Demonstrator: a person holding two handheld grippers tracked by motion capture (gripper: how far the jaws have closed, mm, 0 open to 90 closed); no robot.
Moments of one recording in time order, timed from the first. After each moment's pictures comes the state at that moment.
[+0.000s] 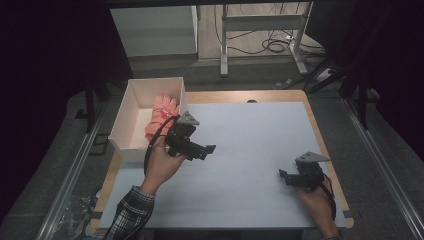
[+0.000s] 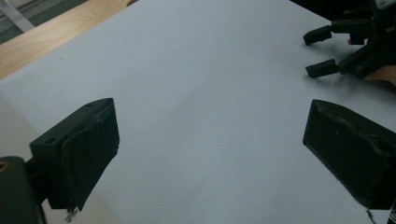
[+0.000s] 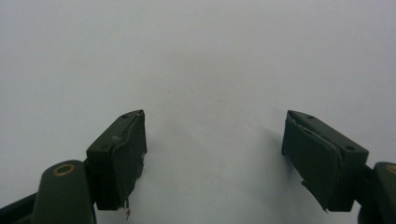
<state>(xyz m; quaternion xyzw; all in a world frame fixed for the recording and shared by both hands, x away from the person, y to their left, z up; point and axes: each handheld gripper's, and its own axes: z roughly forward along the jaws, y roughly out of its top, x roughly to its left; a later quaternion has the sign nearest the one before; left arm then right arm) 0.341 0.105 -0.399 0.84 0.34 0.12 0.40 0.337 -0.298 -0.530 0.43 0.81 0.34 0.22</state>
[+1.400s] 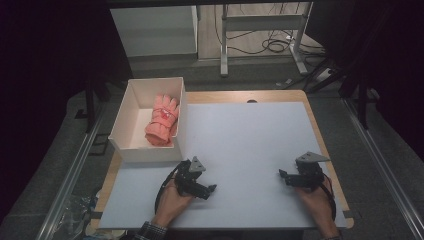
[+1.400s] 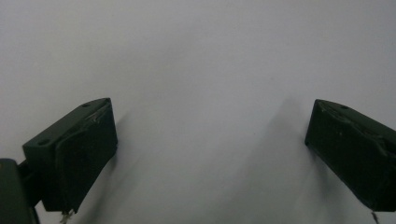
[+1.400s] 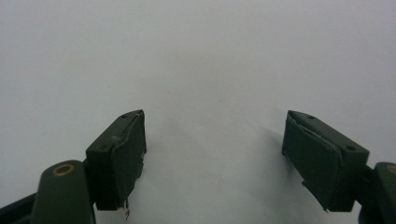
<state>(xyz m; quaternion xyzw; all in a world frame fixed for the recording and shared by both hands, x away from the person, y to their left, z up) 0.308 0.095 -0.548 0.86 0.34 0.12 0.36 0.337 -0.299 -0.530 0.43 0.81 0.34 0.22</state>
